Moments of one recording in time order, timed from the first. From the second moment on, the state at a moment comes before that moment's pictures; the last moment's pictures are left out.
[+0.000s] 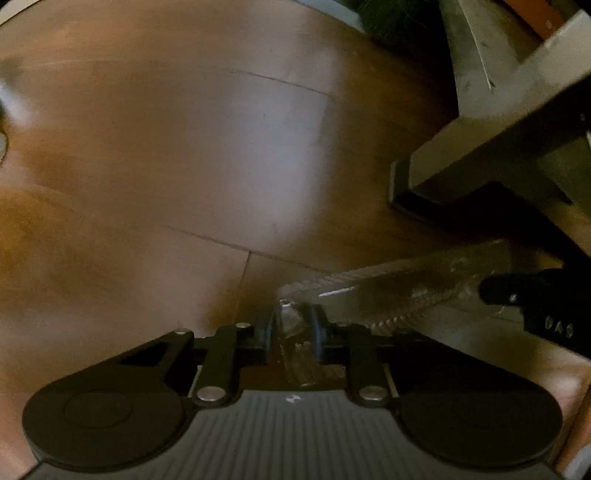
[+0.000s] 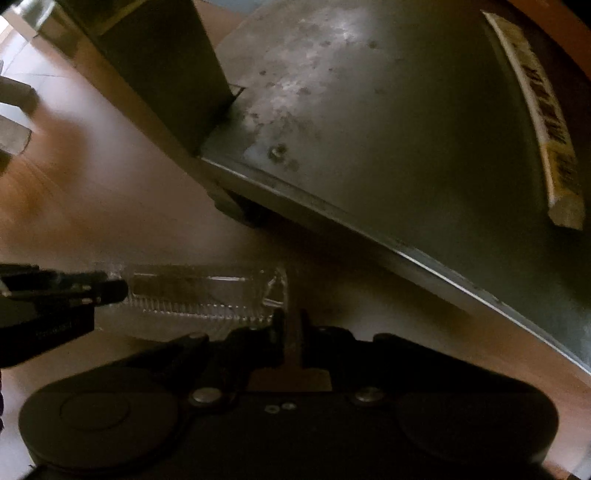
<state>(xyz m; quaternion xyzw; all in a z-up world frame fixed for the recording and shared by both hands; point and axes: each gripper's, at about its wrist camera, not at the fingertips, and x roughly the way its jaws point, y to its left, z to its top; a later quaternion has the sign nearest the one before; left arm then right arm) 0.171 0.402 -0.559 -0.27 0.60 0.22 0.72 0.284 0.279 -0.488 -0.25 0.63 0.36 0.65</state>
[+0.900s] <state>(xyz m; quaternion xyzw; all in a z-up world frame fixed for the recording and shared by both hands) 0.186 0.264 -0.197 -0.04 0.50 0.04 0.86 0.281 0.094 -0.115 -0.09 0.50 0.27 0.82</state>
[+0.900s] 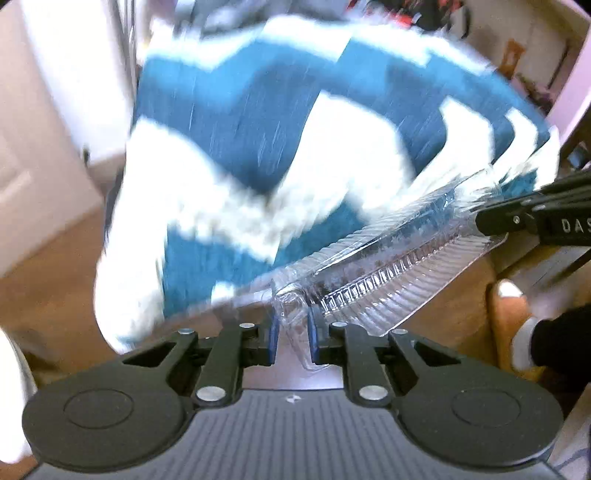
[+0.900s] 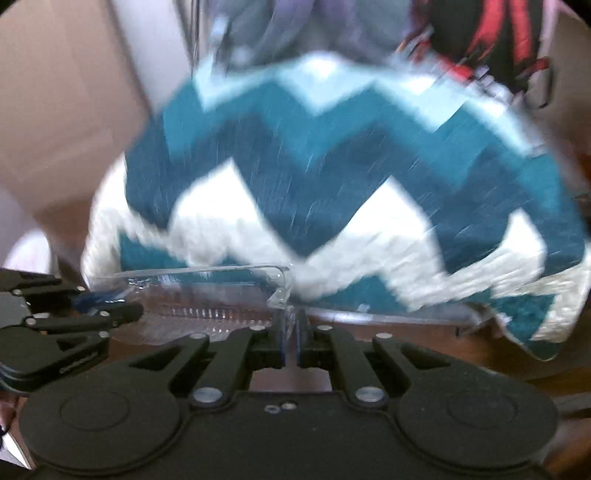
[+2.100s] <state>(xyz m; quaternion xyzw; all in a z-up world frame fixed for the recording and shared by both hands) 0.266 -0.240 0.205 0.06 0.25 -0.13 0.96 0.233 -0.432 0.237 0.00 0.26 0.08 0.96</state>
